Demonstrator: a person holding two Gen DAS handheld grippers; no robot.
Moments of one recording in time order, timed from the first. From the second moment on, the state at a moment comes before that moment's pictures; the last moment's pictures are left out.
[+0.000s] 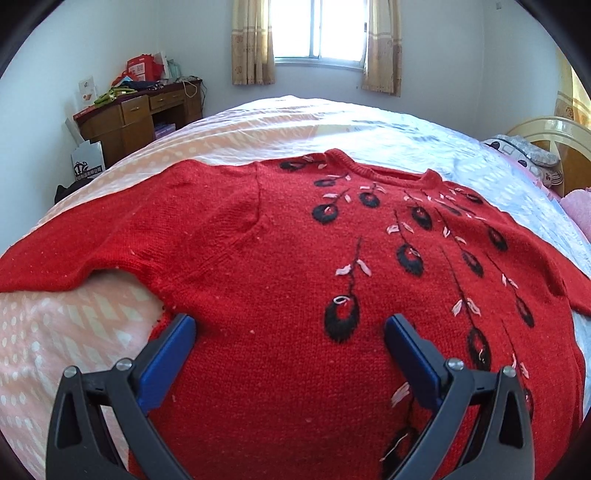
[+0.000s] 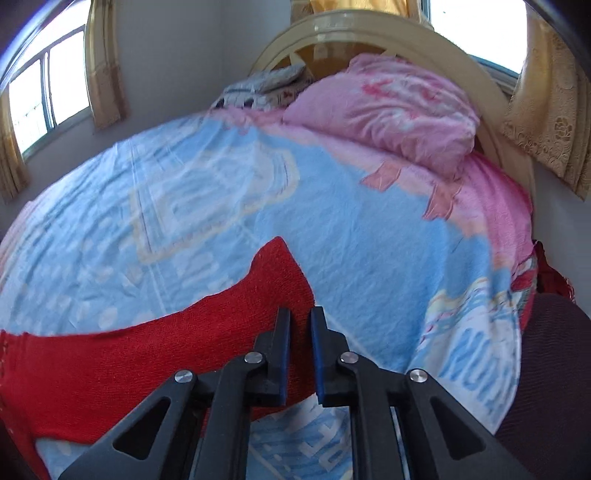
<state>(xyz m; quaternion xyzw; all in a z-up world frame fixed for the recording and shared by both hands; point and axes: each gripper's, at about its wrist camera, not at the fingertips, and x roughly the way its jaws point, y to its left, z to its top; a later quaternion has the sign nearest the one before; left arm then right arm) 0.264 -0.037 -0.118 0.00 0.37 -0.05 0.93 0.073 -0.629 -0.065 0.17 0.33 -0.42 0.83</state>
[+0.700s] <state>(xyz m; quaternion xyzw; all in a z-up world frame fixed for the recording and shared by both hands) 0.244 0.046 -0.088 -0.05 0.37 -0.03 0.93 0.250 -0.270 -0.016 0.11 0.36 -0.05 0.93</state>
